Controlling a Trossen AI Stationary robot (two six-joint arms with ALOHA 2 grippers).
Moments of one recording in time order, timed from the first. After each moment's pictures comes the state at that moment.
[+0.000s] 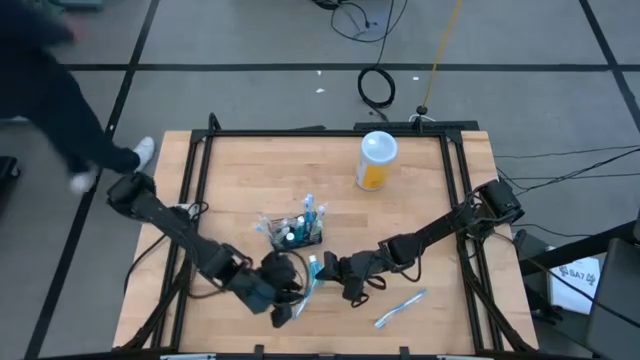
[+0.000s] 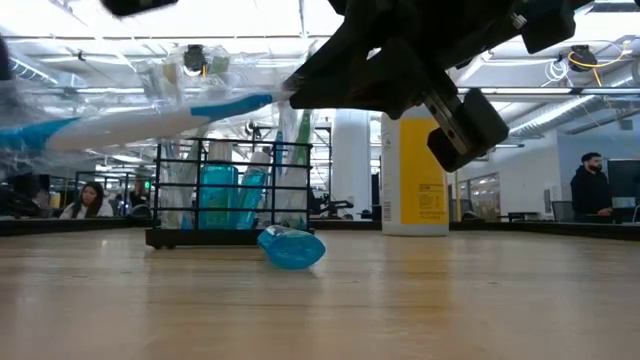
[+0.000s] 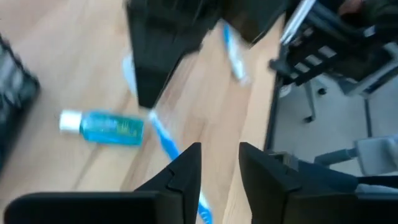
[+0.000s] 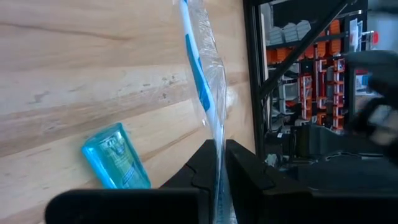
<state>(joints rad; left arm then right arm) -0.62 1.60 1.24 -0.39 -0.34 -0.92 0.39 1.82 0.98 0.42 0.16 -1.24</state>
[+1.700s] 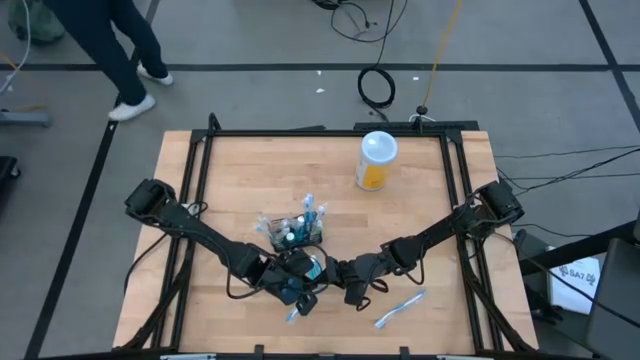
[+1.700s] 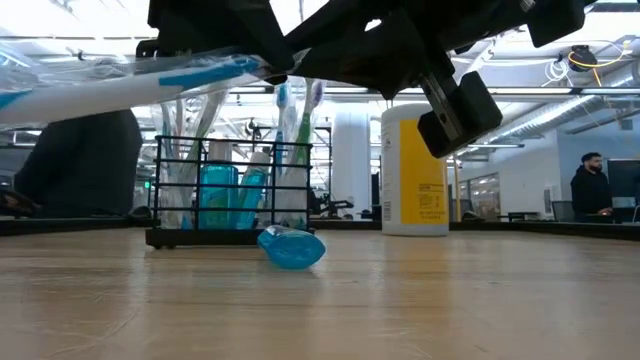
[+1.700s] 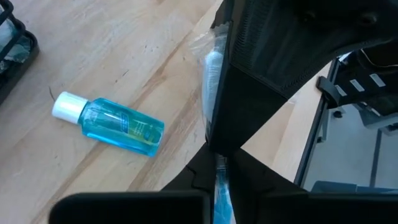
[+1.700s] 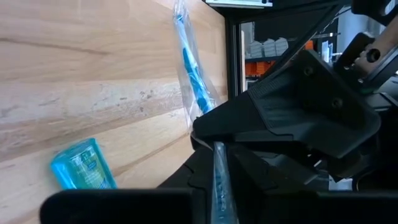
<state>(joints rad) -0.50 1.77 1.24 -0.31 -0.28 -1.08 0.42 1.83 0.98 0.51 0.16 -1.32</state>
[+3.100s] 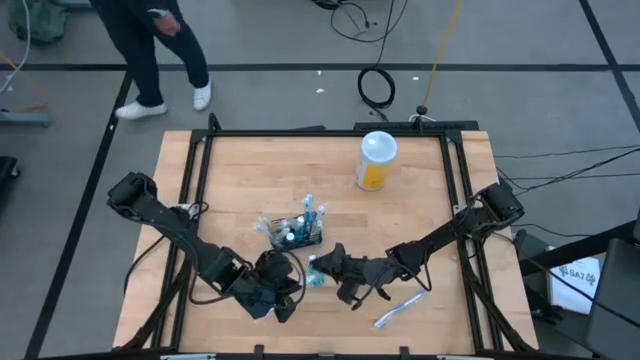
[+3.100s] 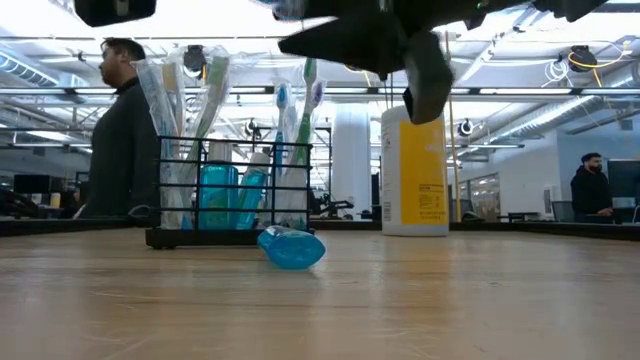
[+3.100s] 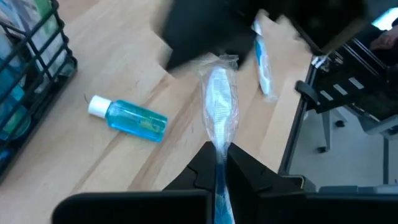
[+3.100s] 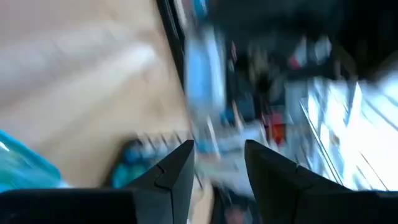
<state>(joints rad) -0.63 1.62 1.24 -0.45 -0.45 -1.11 0.47 1.83 0.98 0.66 0.54 -1.20</state>
